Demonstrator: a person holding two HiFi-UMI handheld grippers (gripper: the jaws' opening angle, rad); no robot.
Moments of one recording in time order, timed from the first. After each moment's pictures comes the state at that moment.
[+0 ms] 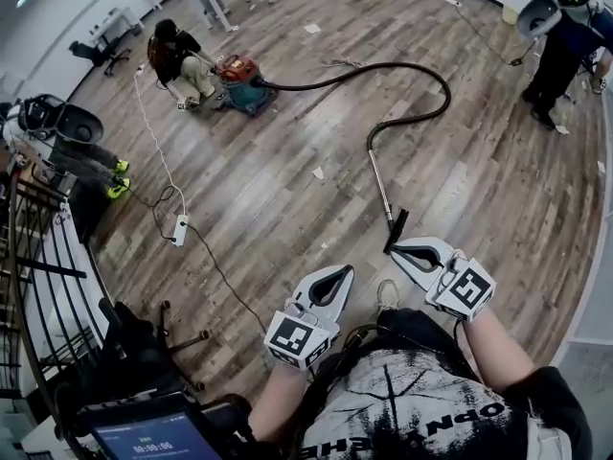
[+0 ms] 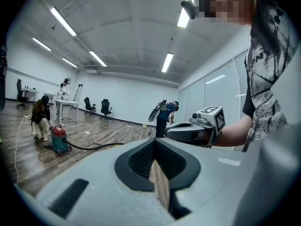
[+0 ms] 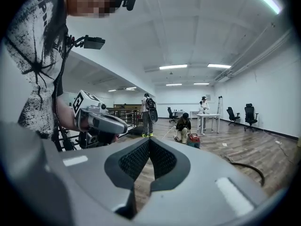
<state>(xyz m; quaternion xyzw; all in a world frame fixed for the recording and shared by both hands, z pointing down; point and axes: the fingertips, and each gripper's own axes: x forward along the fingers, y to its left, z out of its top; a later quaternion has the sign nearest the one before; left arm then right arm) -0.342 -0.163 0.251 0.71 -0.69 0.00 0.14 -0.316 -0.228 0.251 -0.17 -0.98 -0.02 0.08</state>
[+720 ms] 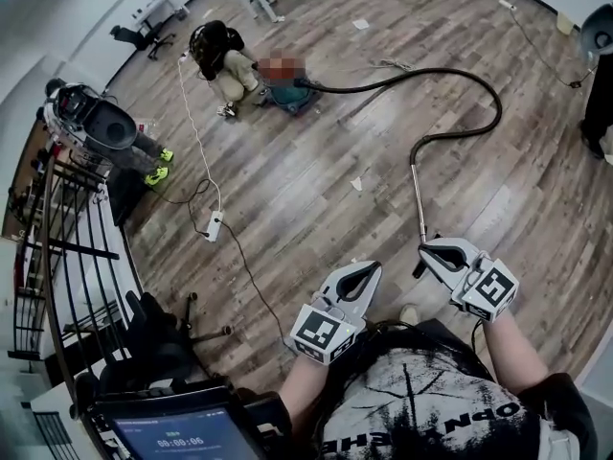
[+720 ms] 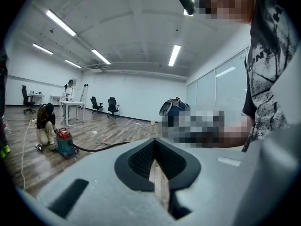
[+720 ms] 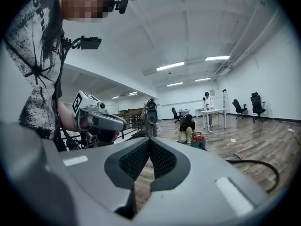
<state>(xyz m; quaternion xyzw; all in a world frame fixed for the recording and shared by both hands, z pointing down) -0.419 -0.292 0.252 0.68 -0.72 0.03 0.15 -0.396 -0.360 0.269 -0.21 -0.97 0.05 0.08</state>
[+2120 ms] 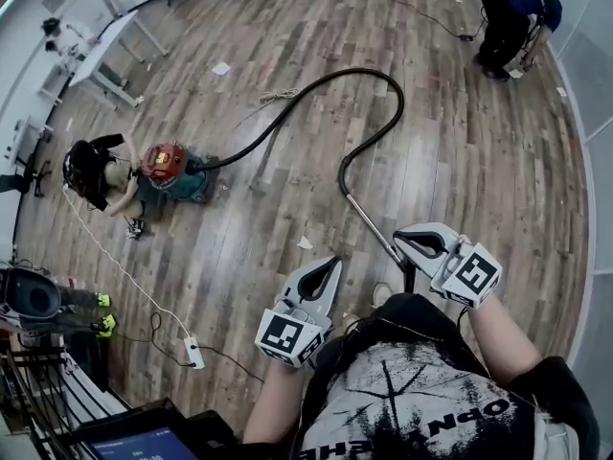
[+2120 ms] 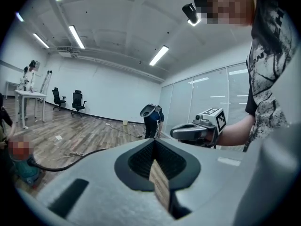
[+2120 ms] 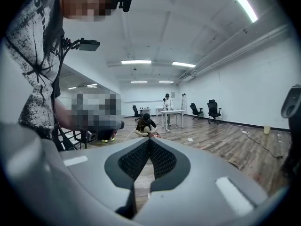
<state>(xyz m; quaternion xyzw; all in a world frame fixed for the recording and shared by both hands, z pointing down) -0.671 -0.469 0.283 0.82 -0.55 0.03 0.15 -0.595 -0.531 0.291 0.05 -0.99 0.04 0.10</state>
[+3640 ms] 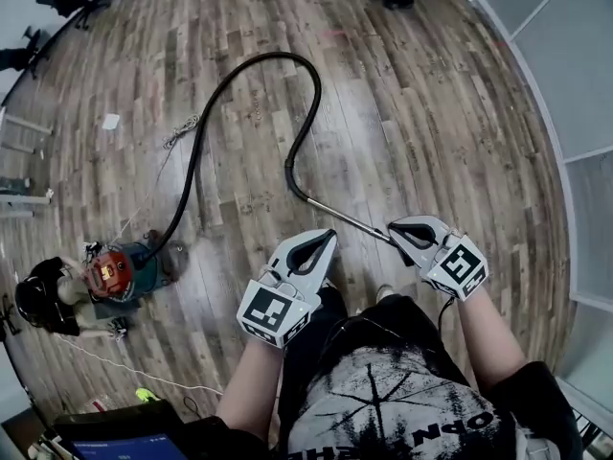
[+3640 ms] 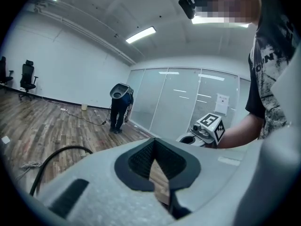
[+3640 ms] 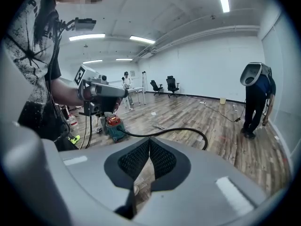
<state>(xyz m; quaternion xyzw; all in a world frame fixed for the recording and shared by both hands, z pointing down) -0.736 -0.689 0.348 0.94 -0.28 0.09 0.19 -0.641 -0.677 0.419 0.28 -0.92 0.15 0.23</state>
